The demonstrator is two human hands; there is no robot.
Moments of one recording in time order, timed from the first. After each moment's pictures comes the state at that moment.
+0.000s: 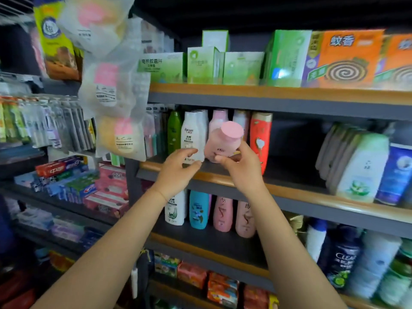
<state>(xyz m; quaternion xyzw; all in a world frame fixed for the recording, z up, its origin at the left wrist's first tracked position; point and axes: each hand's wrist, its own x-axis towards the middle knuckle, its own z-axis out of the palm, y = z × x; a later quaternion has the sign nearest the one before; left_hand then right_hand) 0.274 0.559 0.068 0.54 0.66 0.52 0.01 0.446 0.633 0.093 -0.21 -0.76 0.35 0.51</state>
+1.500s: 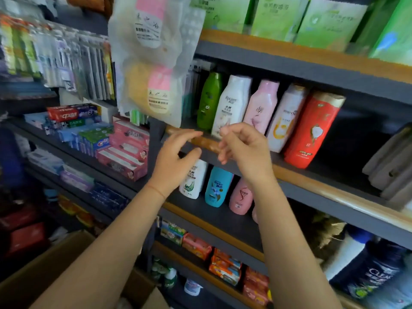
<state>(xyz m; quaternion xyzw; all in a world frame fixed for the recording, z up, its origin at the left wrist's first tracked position) 0.220 0.528 0.012 0.49 0.59 0.64 0.00 0.369 0.605 0.080 -0.17 -0.74 0.48 0.44</state>
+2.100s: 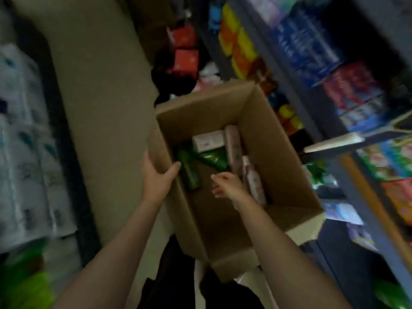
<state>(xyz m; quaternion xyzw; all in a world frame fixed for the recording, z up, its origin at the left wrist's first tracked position) 0.118 0.158 -0.449 -0.24 0.79 0.54 0.19 0.148 0.361 -0.491 -0.37 -0.66 0.58 -0.31</state>
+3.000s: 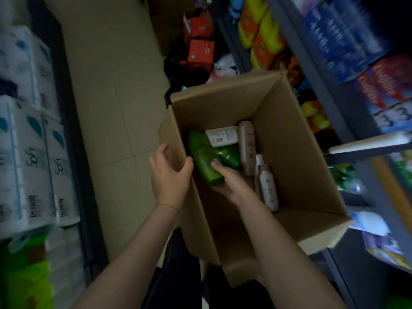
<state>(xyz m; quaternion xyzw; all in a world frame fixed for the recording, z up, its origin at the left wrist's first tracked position) 0.134 0.170 -0.439 -0.22 0.83 0.51 0.06 0.131 0.326 -0.519 -0.42 -0.45 0.74 -0.27</state>
